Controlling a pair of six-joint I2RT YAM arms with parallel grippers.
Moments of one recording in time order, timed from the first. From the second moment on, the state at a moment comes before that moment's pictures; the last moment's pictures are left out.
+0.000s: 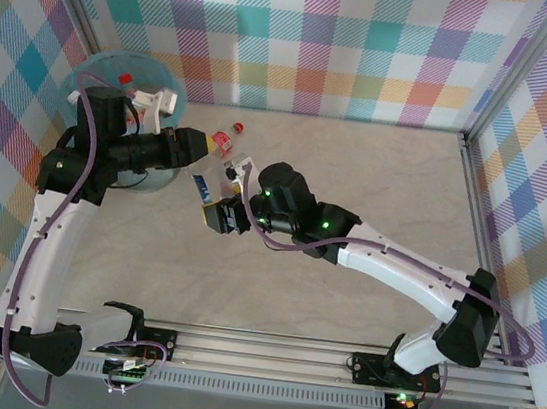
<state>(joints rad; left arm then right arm) -0.15 1.14 1.51 -0.86 0.69 -0.47 1.07 1.51 1.38 -0.26 -0.15 0.33</state>
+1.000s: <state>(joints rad) 0.20 1.52 2.13 -0.89 0.06 -0.40 1.05 1.53 1.49 -0.24 0.01 0.31</state>
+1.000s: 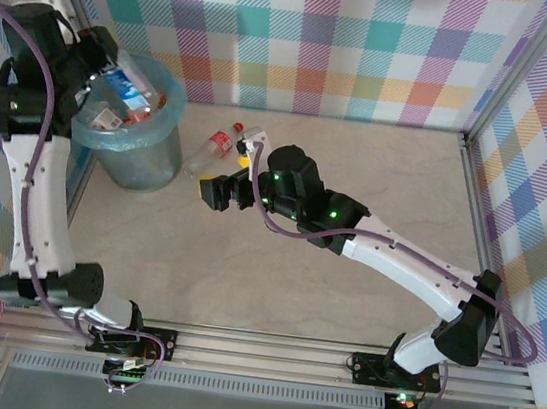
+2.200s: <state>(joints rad) 0.43 1.94 2.16 -0.61 0.24 -0.30 1.05 1.99 1.95 -0.30 -0.29 0.49</state>
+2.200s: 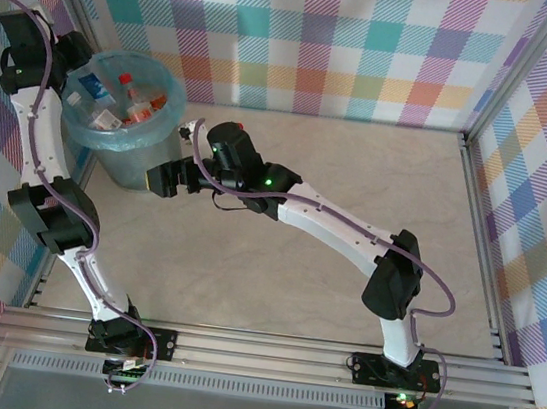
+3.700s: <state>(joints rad) -0.11 1.29 1.84 -1.04 0.13 -0.21 0.71 1.90 1.83 -0.51 -0.20 0.57</state>
